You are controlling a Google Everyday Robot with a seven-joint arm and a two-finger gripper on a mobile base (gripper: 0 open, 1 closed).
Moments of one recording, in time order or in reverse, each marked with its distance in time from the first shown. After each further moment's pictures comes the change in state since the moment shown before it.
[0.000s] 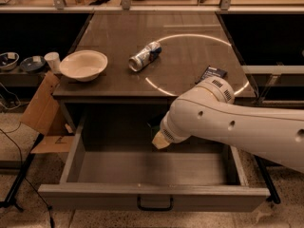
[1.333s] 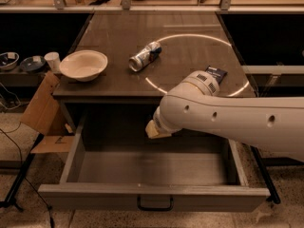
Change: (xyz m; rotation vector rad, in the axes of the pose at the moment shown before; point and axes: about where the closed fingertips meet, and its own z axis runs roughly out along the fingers) arm -0.026 -0.010 0.024 0.026 -0.003 0.334
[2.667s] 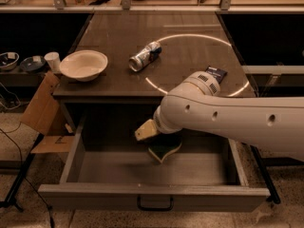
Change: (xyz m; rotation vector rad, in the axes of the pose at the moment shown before) arm -0.001 0.000 0.001 -0.010 -0.006 0.050
